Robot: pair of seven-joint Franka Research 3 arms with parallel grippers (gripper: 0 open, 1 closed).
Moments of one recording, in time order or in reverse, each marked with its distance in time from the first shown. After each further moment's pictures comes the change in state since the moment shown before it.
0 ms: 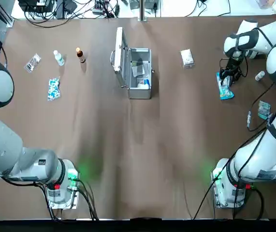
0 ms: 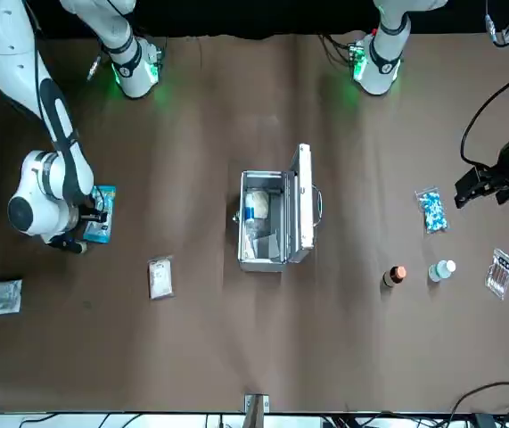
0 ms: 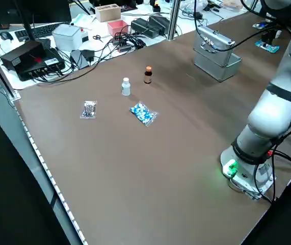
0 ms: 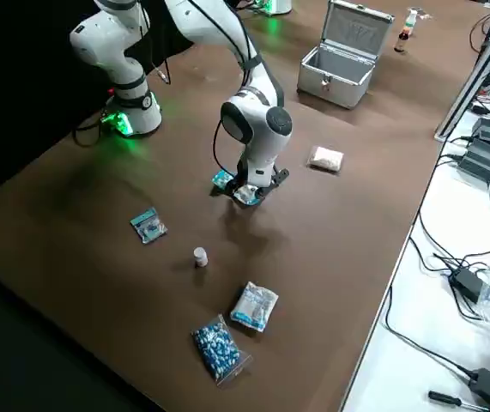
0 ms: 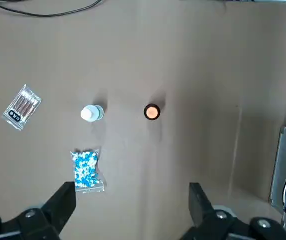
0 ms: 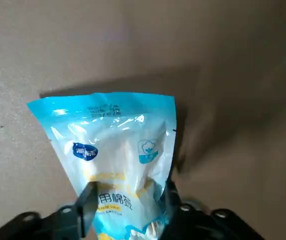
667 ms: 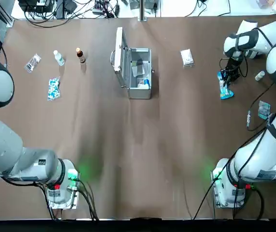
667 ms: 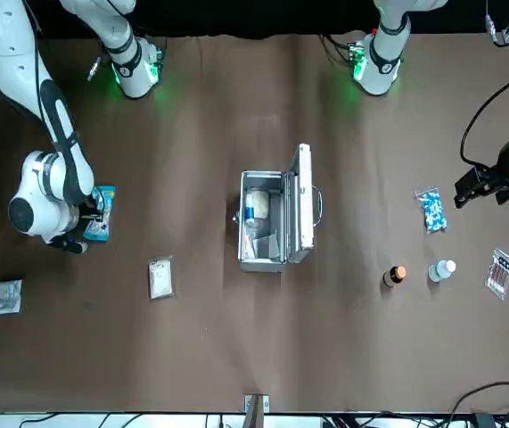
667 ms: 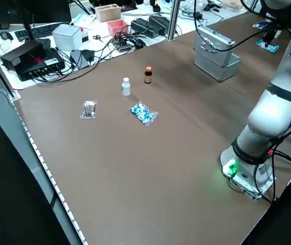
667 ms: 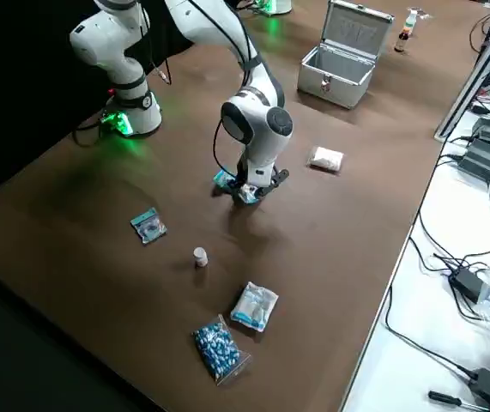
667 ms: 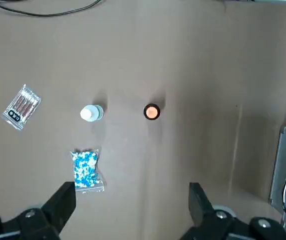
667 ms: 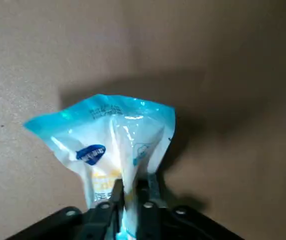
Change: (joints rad) left arm 0.000 0.001 -0.001 0.000 0.000 0.000 0.000; right arm 0.000 -0.001 0.001 0.004 0.000 -0.010 0.011
